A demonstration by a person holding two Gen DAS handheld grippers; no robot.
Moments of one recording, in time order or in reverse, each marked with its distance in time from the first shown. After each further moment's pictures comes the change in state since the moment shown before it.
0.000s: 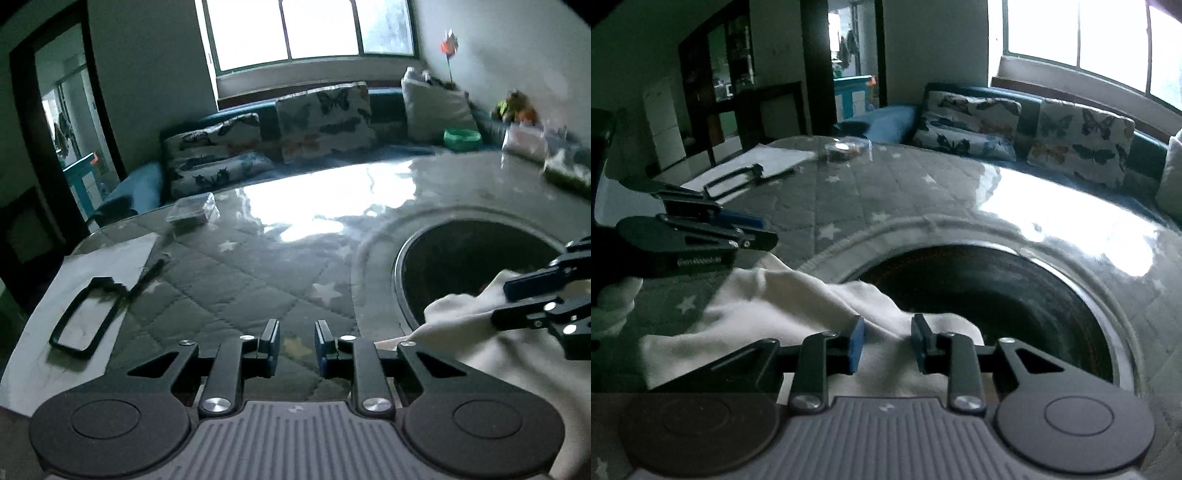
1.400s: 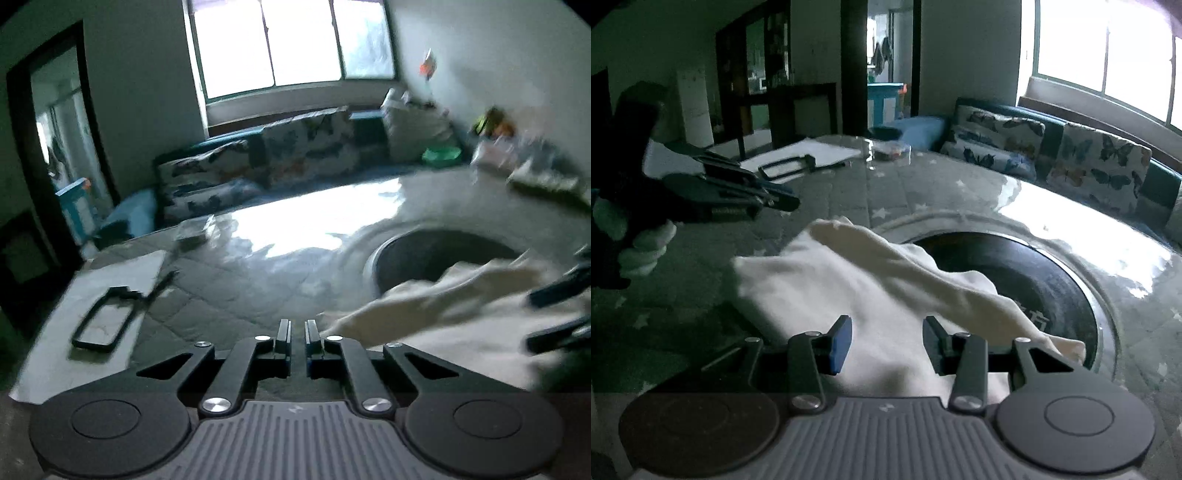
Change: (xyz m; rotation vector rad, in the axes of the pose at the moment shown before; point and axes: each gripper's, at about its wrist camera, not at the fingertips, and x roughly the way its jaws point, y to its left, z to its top) left arm -0.064 -0.006 -0.022 0.035 -0.092 -0.060; right arm -0.069 0.028 -0.036 -0.096 -0.030 0.036
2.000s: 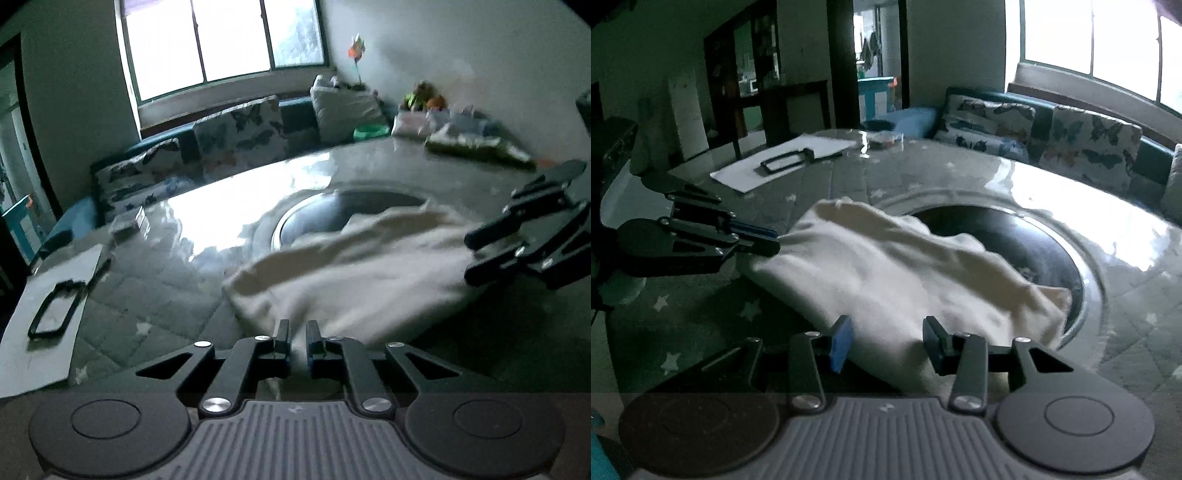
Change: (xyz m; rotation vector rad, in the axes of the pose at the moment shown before) left arm -0.022 -0.035 -0.024 0.114 0.032 -0.161; right arm -0.035 -0.004 -0.027 0.065 0.019 -0.004
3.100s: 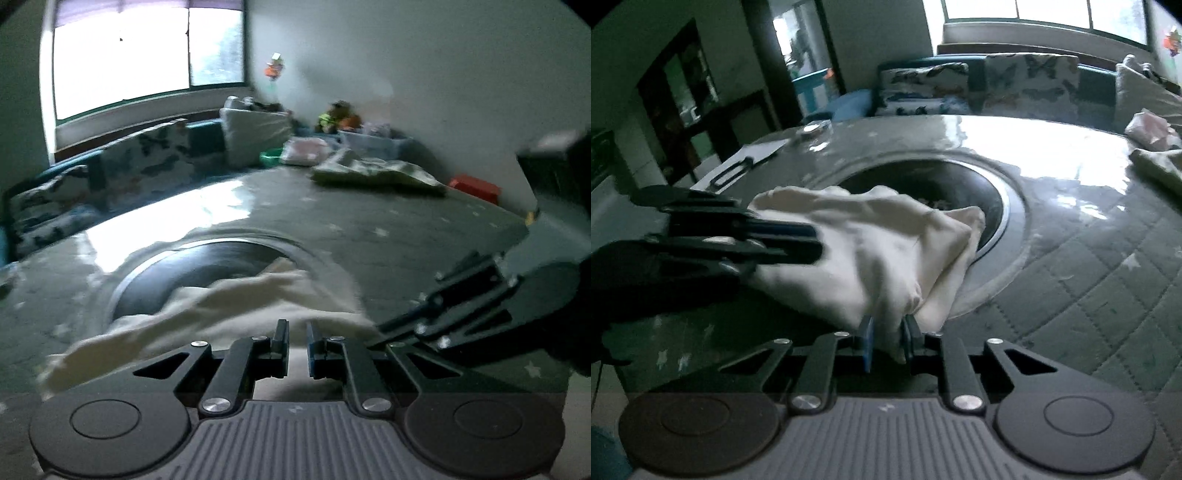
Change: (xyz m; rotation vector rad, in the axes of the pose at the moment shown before) left arm 0.044 -0.113 0.044 0.074 -0.029 -0.280; right arm -0.033 -0.056 -0.037 0.261 0.064 -0.043
